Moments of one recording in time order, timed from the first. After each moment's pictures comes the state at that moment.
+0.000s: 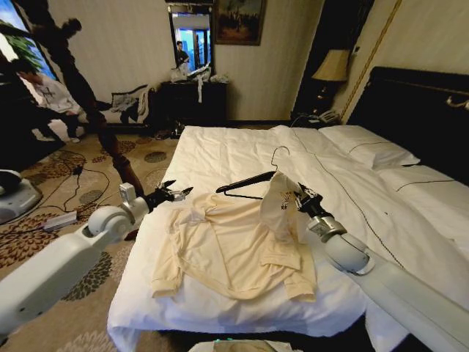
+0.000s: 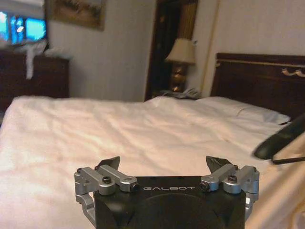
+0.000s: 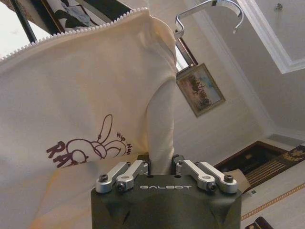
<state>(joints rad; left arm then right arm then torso) 0.73 -0.59 -0.07 -1.79 -1.12 0.24 0.10 -1.07 0.54 0.18 2.03 -0.01 -0.36 0.30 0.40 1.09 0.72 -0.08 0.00</state>
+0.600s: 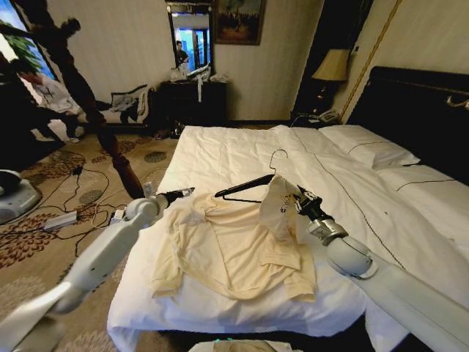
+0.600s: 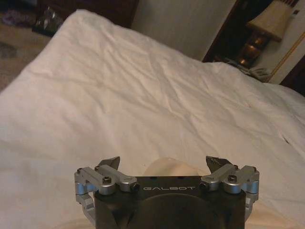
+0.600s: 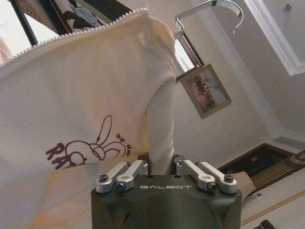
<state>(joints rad) 0.49 -0.94 0.03 -1.44 -1.28 0.49 -0.22 -1.10 0.50 0.18 2.06 0.00 -0.37 0.30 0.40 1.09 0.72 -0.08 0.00</state>
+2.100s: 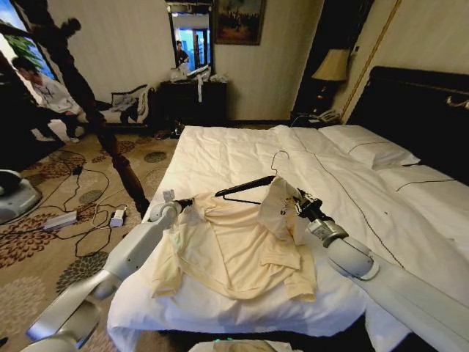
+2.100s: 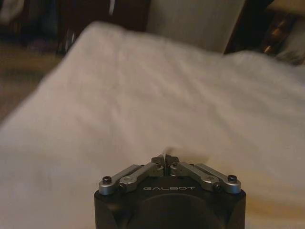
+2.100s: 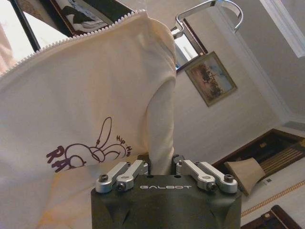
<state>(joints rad) 0.49 -1.01 0.07 -1.37 -1.01 0.39 -0.24 -1.09 0.49 0.18 2.06 0.10 -0.39 0.32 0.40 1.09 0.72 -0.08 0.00</state>
